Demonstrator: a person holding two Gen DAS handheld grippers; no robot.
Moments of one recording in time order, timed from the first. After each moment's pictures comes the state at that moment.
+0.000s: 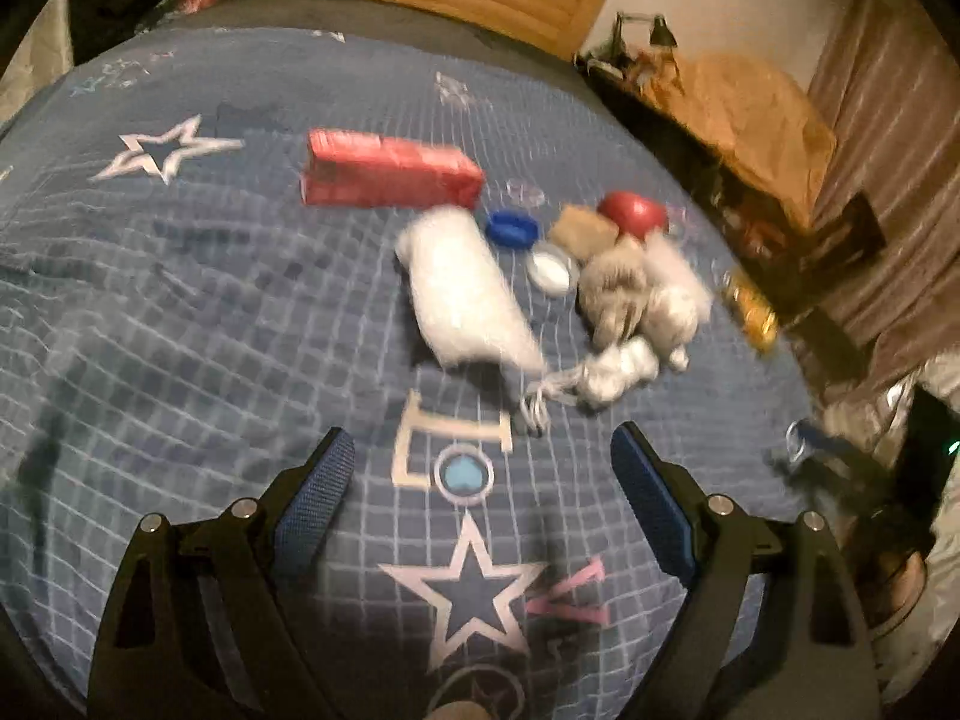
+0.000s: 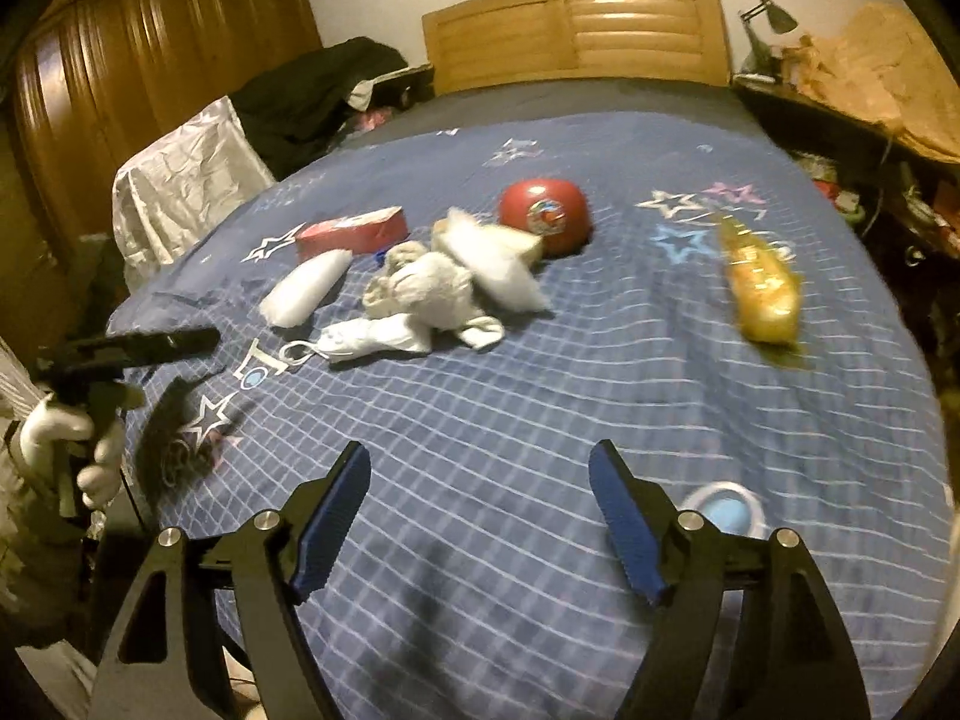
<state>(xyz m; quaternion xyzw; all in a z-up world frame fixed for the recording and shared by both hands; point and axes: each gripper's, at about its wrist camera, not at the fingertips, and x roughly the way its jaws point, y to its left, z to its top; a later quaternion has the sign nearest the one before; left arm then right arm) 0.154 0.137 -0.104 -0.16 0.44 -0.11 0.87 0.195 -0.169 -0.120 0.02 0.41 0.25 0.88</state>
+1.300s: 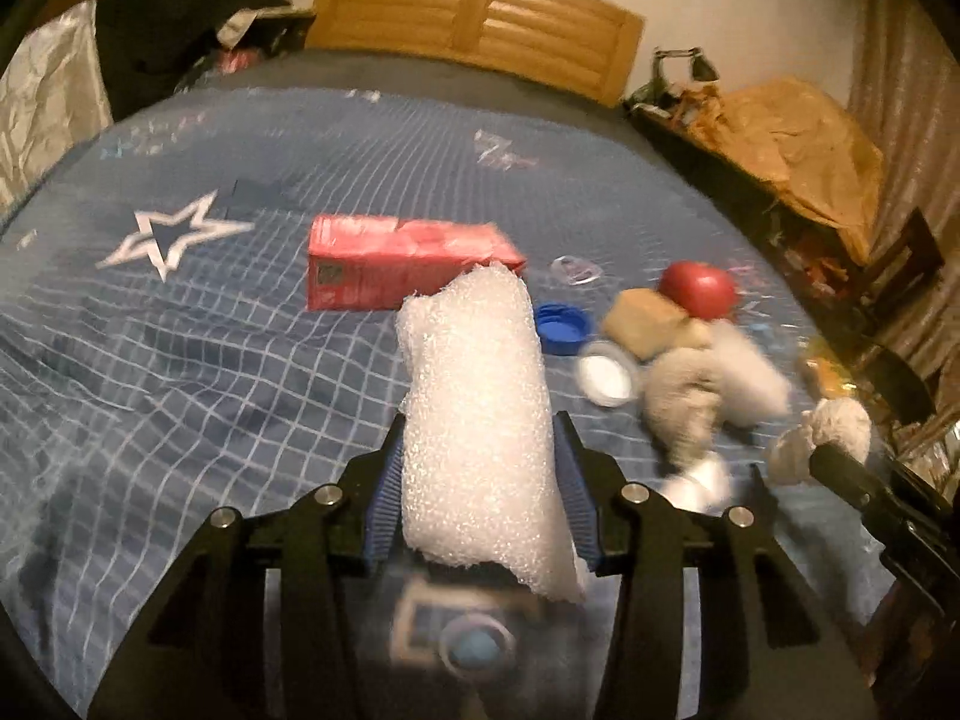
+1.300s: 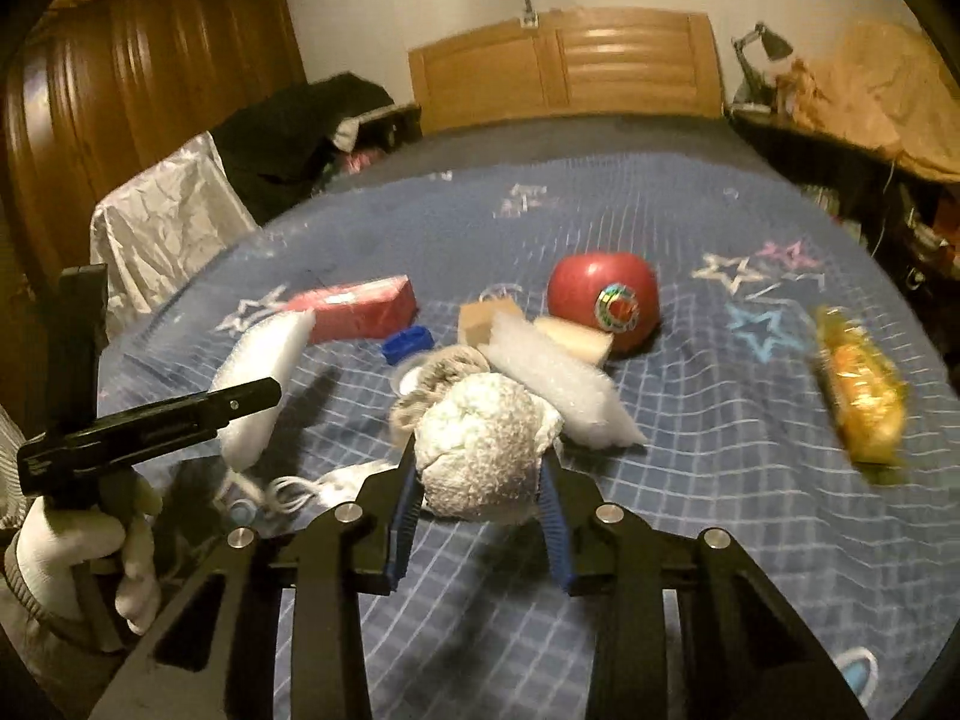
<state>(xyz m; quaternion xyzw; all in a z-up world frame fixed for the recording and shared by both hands) 0.198 0.116 -0.099 -0.12 0.39 -0.03 0.91 0.247 -0.110 -0.105 0.04 0.34 0.21 0.91</state>
